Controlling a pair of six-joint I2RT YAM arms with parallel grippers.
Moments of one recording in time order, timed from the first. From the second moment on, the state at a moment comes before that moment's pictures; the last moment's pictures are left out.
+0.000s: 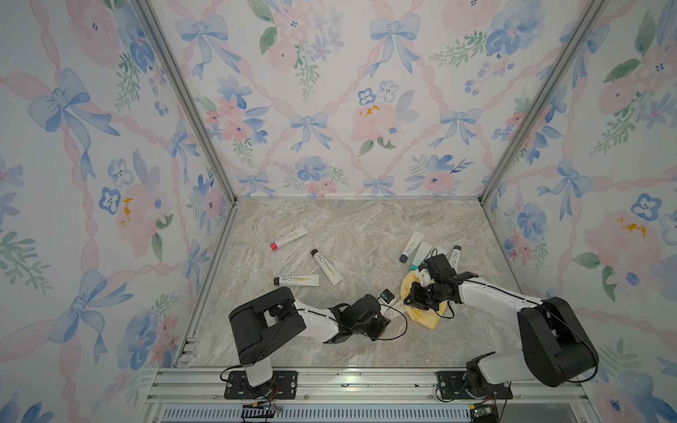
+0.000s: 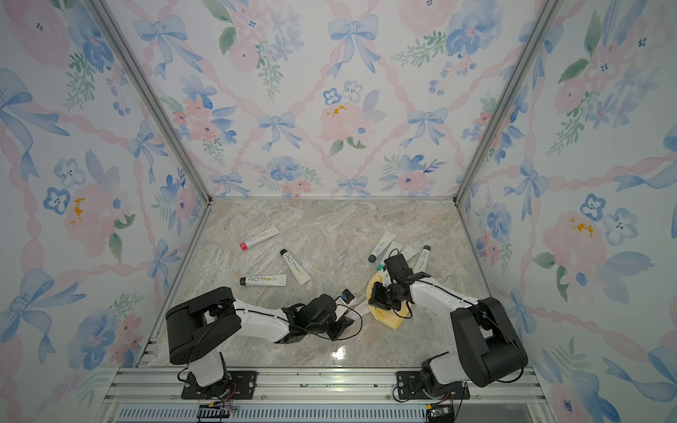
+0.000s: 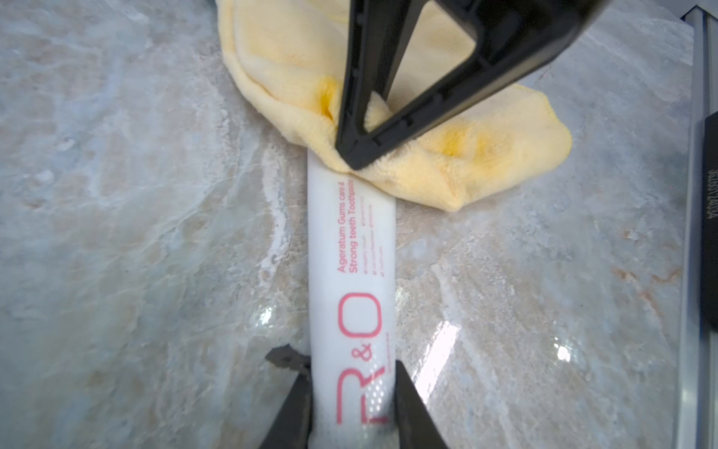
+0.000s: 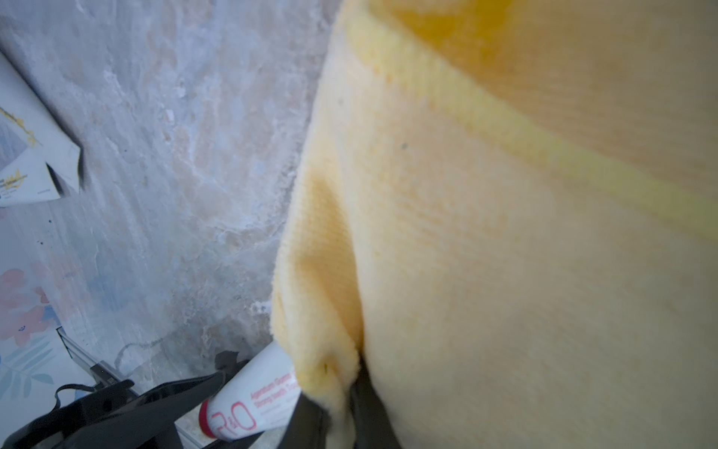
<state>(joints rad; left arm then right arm) -1.10 1.75 0.66 0.38 0.00 -0.21 0.33 1.45 0.68 -0.47 -0.37 0.58</state>
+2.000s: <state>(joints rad) -1.10 1.75 0.66 0.38 0.00 -0.21 0.52 1.46 0.73 -0.51 -0.36 0.59</state>
